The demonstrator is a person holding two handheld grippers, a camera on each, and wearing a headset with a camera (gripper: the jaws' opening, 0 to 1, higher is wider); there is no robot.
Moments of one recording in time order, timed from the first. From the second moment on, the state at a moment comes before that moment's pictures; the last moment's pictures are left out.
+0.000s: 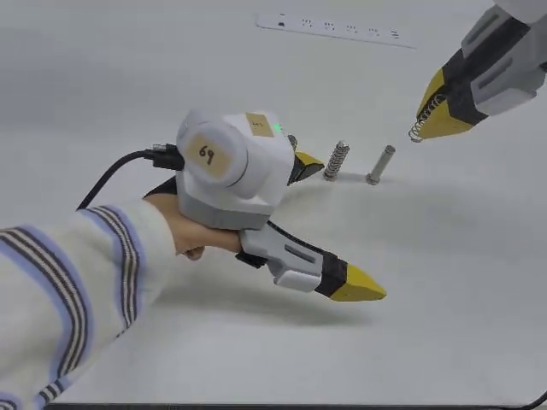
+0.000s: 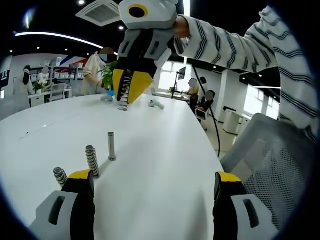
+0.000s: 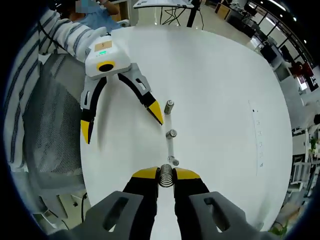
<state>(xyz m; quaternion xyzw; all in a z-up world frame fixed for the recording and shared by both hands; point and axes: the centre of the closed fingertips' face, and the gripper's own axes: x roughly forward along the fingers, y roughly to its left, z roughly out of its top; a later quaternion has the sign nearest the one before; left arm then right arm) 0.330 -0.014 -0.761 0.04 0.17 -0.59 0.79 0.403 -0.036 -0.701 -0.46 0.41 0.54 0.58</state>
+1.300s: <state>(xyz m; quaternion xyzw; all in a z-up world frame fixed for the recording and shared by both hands) 0.326 -0.010 -0.771 0.05 0.20 -0.59 0.78 0.428 -0.041 -0.749 -0.43 0.44 0.53 0.58</state>
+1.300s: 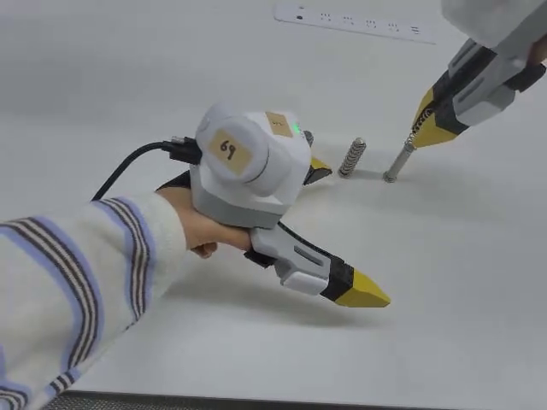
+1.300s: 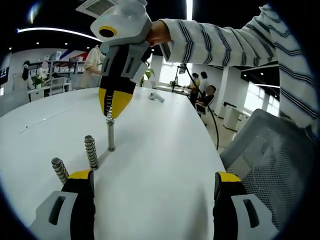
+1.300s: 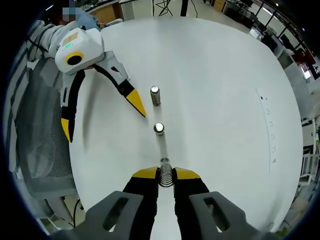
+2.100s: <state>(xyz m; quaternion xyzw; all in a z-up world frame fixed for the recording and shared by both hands) 0.321 -0.002 -0.780 0.05 0.22 -0.60 0.77 0.423 -0.040 -0.783 -0.43 0.46 0.53 0.56</state>
